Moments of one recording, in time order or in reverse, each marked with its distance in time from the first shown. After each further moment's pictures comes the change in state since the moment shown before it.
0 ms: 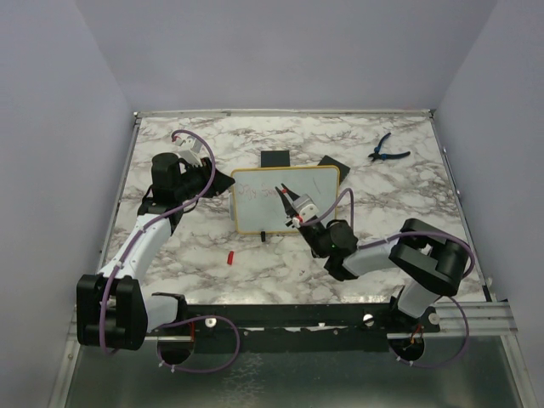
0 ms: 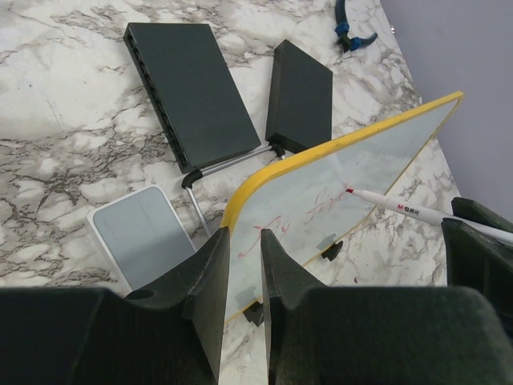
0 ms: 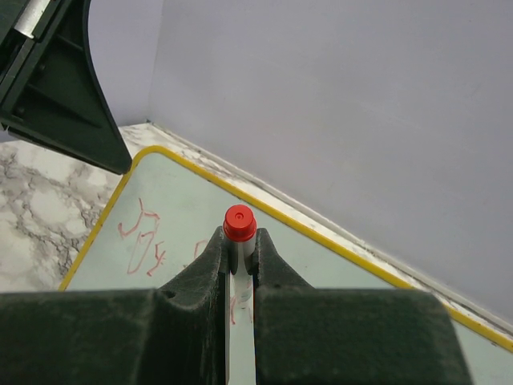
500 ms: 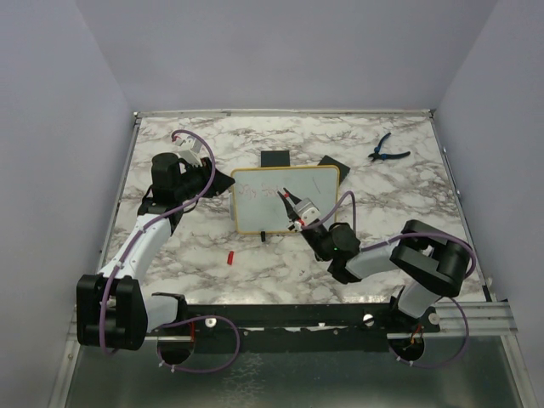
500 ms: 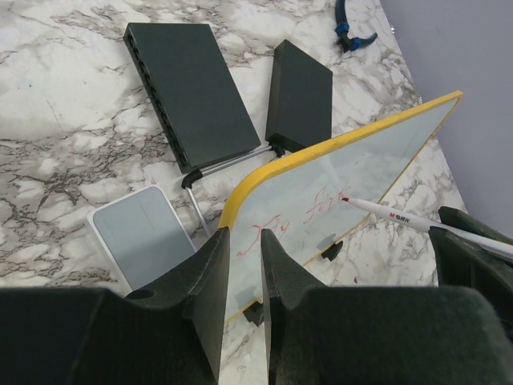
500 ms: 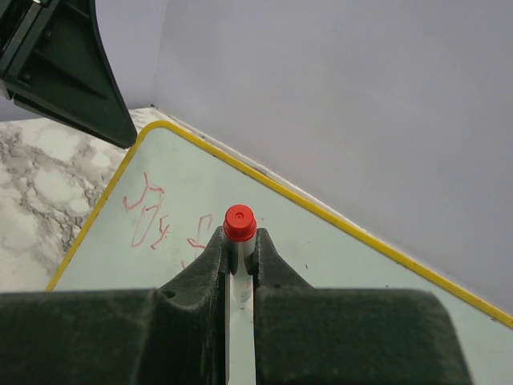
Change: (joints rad) left arm 0.000 -0.002 0.000 0.000 0.000 0.000; right arm 0.000 -0.012 -0.050 0.000 0.004 0.000
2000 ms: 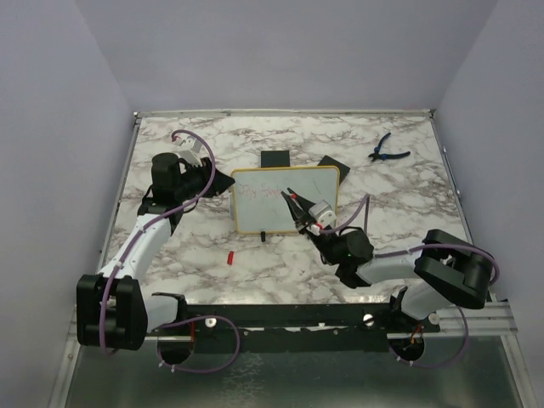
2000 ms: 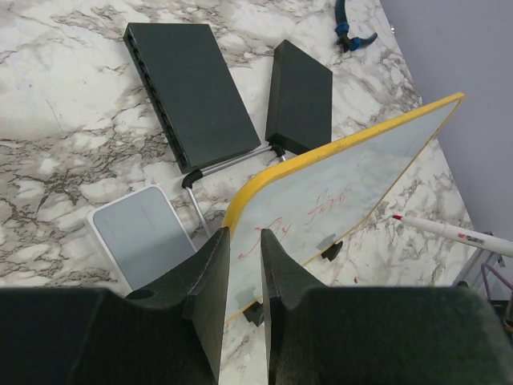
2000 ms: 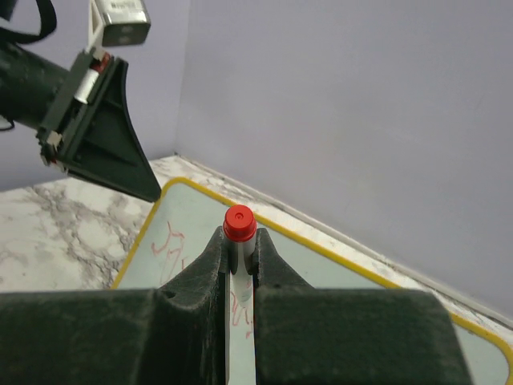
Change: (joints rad) left arm 0.000 0.000 0.000 0.000 0.000 0.000; right arm 0.035 -0.123 -0.040 -0.001 -0.018 0.071
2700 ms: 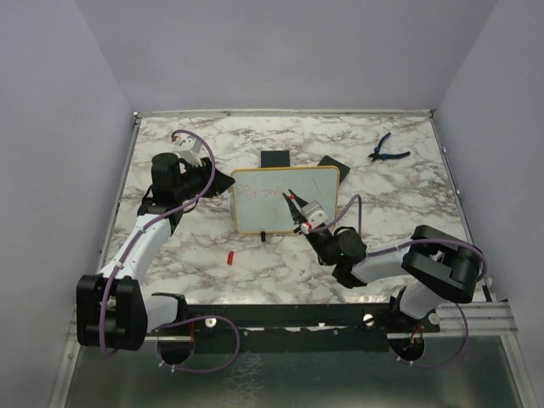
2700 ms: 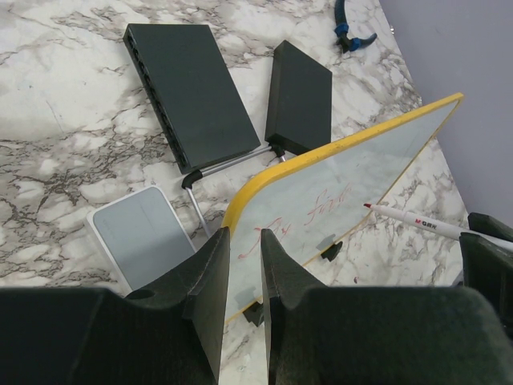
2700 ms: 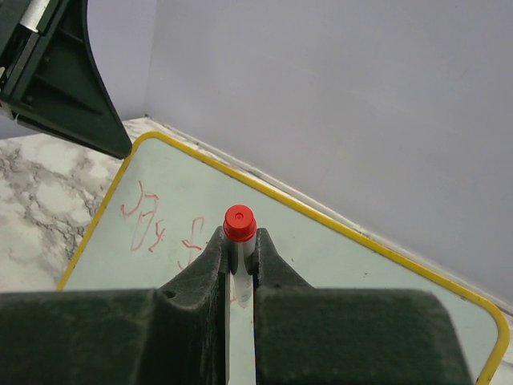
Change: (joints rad) left arm 0.000 -0.002 0.000 0.000 0.000 0.000; right arm 0.008 0.045 -0.003 0.000 0.069 -0.057
